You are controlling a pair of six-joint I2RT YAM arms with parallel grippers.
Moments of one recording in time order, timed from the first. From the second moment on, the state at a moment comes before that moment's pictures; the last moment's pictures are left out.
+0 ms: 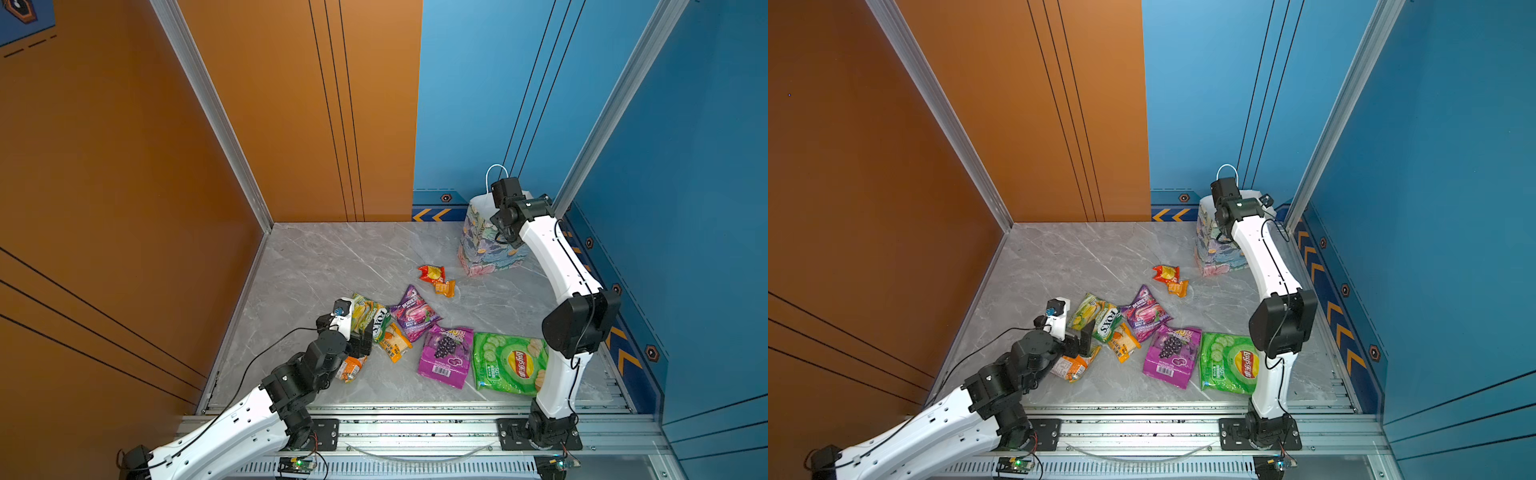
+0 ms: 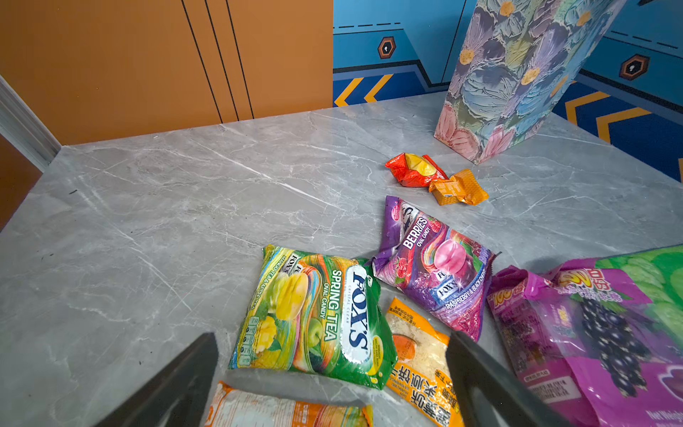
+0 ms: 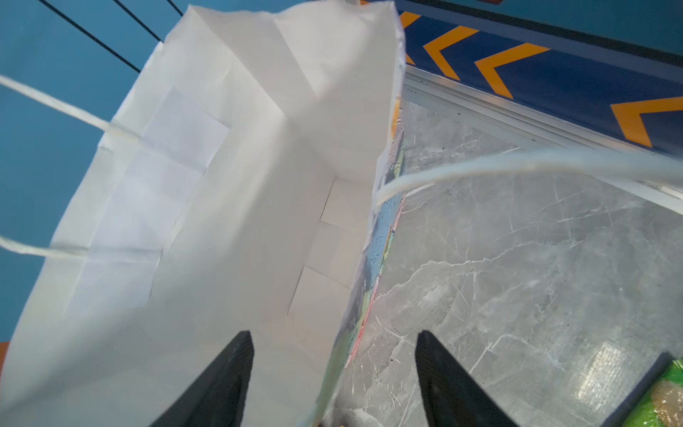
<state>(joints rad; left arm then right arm) -0.87 0.62 0.44 -0.23 -0.53 -0.26 0.19 1.95 2.07 -1.10 0.50 1.10</state>
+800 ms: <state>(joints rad) -0.87 0.66 0.44 -0.23 -0.54 -0.25 0.10 1.83 1.97 -1.02 0.29 0.94</state>
